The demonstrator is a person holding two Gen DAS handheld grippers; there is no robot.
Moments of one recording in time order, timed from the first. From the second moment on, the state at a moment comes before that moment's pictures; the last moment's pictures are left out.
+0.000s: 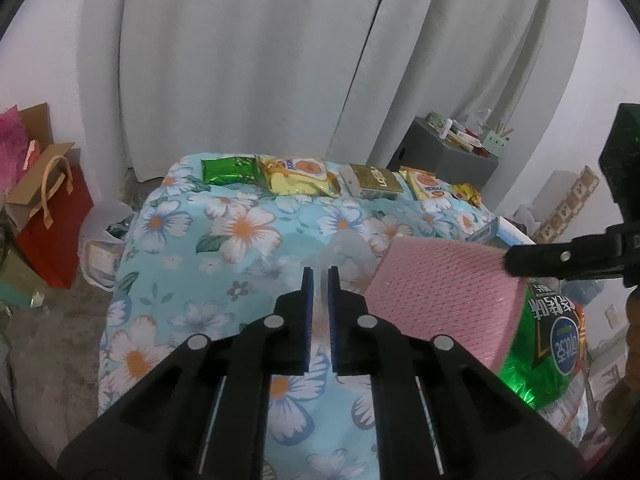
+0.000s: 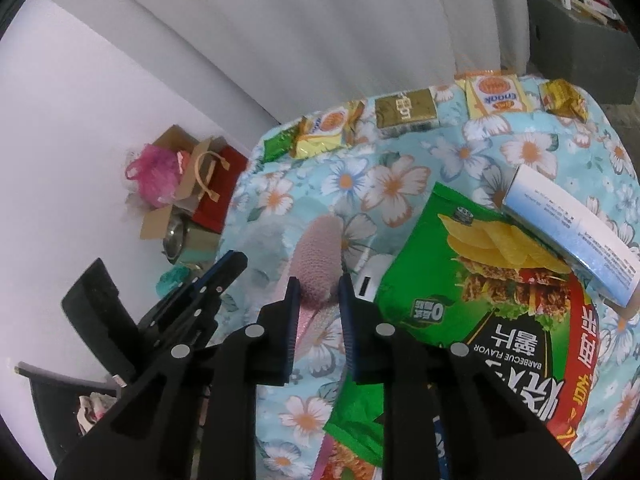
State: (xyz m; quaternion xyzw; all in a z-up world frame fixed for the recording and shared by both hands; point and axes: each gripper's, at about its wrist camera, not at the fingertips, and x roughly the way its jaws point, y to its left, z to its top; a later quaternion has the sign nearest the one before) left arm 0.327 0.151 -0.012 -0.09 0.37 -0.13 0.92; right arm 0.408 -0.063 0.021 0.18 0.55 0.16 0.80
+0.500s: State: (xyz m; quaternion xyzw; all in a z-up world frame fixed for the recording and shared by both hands) left arm 0.308 0.158 0.003 -0.08 0.34 -0.12 0.93; right arm 0.374 -0.058 0.077 0.16 0.49 0.20 0.84
